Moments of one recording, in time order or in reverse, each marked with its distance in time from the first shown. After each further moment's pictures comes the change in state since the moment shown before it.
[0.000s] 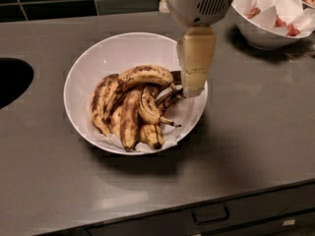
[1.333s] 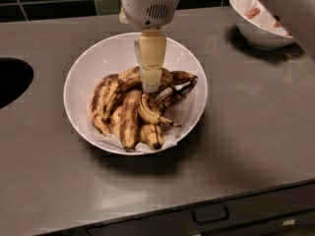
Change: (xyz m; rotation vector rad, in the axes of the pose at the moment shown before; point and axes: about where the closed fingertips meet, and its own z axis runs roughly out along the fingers) arm -0.068 -0.037 0.053 -0.093 -0.123 -0.098
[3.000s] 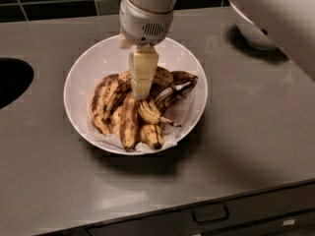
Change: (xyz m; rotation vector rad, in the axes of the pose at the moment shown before) arm -0.005 0.005 0.033 -0.057 -0.057 0.039
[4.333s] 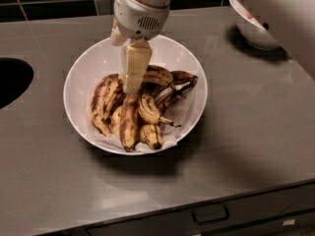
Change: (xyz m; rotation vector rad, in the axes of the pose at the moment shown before) arm -0.017 -0.009 -0.006 0.020 -0.085 -0.017
